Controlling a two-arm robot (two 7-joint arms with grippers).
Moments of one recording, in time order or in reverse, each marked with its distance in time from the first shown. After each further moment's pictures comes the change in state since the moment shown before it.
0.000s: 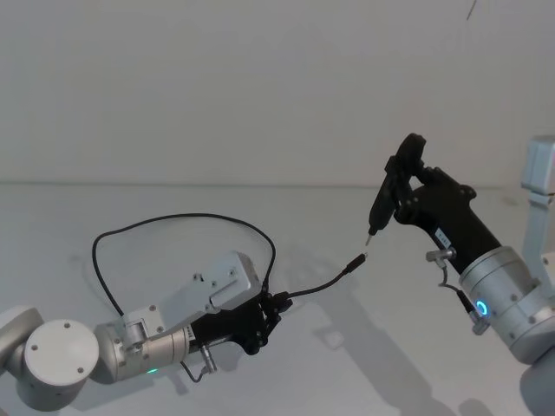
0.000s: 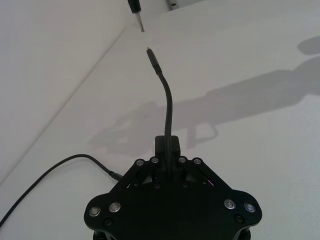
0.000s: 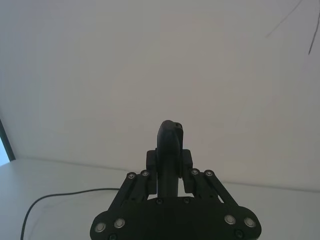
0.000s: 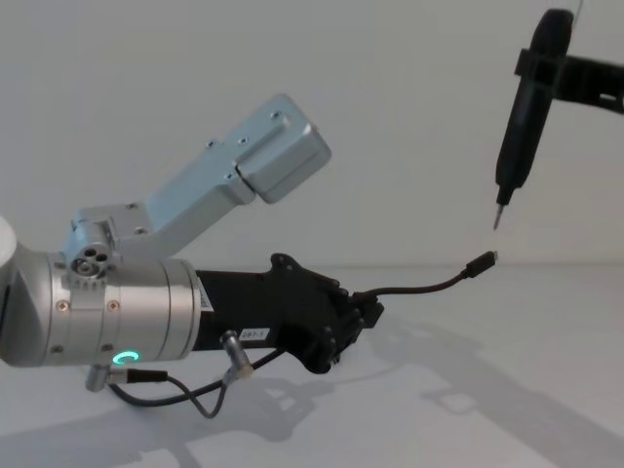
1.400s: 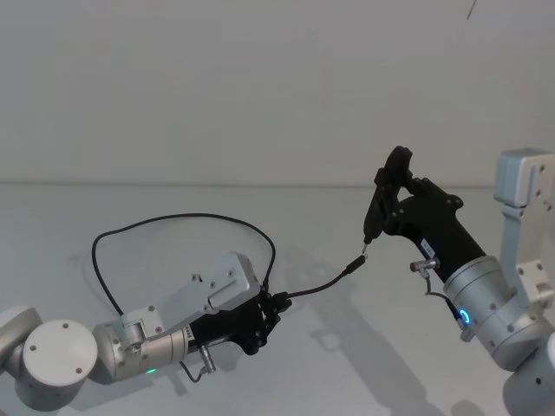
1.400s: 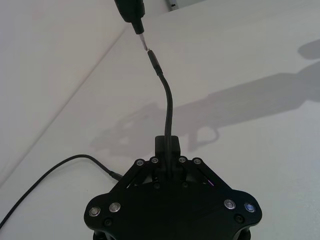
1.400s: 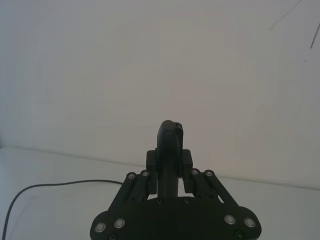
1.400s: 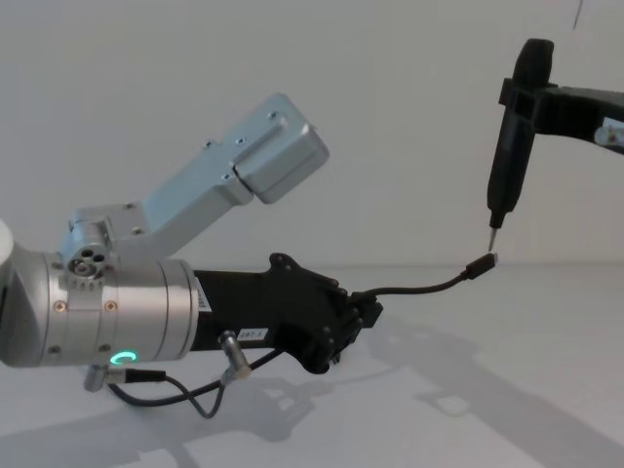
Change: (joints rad) left arm 0.001 0.003 -0.001 0.000 0.000 -0.007 -0.002; right arm 0.000 -0.035 -0.018 0.044 -0.097 -0.027 -0.013
